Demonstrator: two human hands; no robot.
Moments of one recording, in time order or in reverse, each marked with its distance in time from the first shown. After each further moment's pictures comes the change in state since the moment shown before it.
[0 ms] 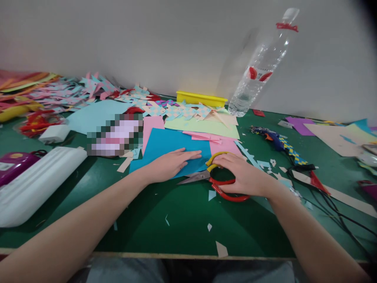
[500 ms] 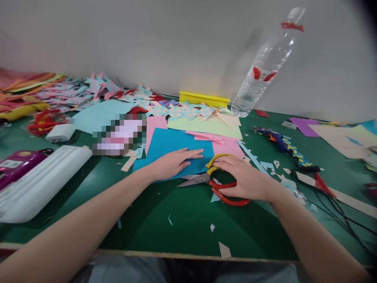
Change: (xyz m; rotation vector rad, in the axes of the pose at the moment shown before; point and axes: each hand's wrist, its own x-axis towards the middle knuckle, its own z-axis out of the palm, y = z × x) left_hand 0.000 -0.001 -0.001 -0.128 0.015 0.000; right_hand 0.002 -0.010 0.006 -0.063 0.016 -0.022
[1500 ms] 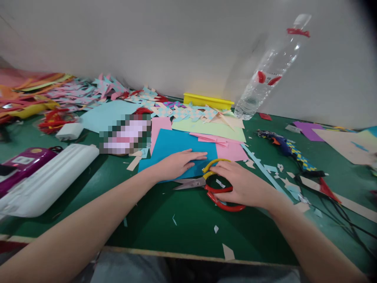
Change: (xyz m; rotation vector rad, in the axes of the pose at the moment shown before) left_hand 0.001 -0.005 0.003 -0.025 0.056 0.078; right_hand 0.011 -0.021 0.003 -0.030 -0.031 -0.033
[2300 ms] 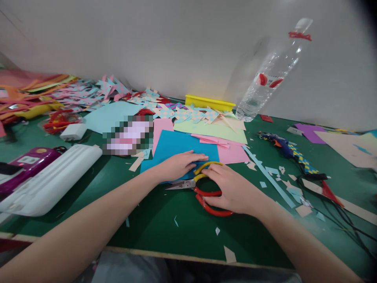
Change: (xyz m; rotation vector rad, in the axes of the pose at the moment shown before) left_hand 0.001 0.000 0.001 -0.022 0.019 -0.007; right_hand 0.015 -0.023 0.011 -0.026 0.038 0.019
